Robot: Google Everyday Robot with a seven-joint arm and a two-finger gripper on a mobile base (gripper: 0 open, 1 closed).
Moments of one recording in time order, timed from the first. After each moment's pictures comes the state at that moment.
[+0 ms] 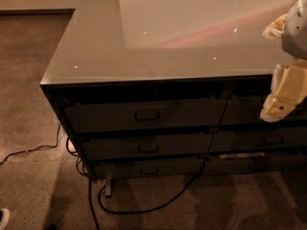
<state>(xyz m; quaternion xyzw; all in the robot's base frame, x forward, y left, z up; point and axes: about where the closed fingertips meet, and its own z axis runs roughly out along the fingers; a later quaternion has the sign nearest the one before) 0.439 -0.215 0.986 -0.60 0.78 -0.04 0.18</state>
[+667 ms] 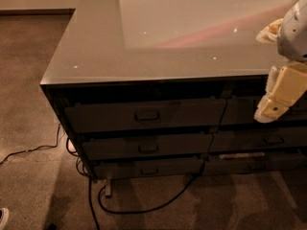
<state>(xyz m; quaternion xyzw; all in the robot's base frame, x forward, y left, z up) 0.443 -0.210 0.978 -0.60 0.78 -0.02 0.20</state>
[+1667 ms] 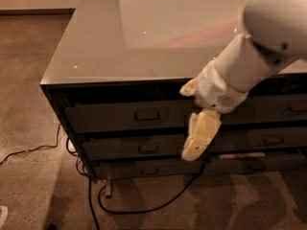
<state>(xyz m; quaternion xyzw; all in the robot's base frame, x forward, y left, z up) 0.435 -0.081 0.863 -0.65 0.72 0.17 0.18</state>
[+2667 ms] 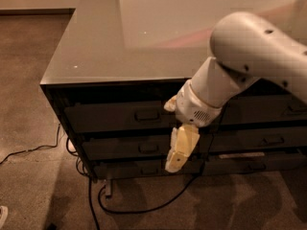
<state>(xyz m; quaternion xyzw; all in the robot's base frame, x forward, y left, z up) 0.429 -0.043 0.817 -0.66 0.71 0.20 0.15</state>
